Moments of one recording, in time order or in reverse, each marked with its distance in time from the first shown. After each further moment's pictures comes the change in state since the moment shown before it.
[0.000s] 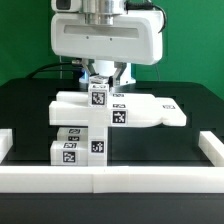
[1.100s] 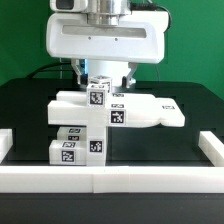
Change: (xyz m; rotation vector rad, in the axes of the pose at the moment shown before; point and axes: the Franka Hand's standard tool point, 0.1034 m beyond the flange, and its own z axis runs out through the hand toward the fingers) arm 0.001 -0.002 0.000 -0.006 0.016 -0.374
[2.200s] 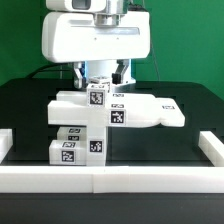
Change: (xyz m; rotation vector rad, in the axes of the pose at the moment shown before) arm 0.001 0.009 0.000 -0.017 -0.008 -0.797
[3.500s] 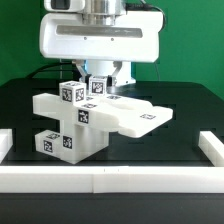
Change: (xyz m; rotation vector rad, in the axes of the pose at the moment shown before) arm -0.001 -0.002 0.000 0.020 -0.006 0.781
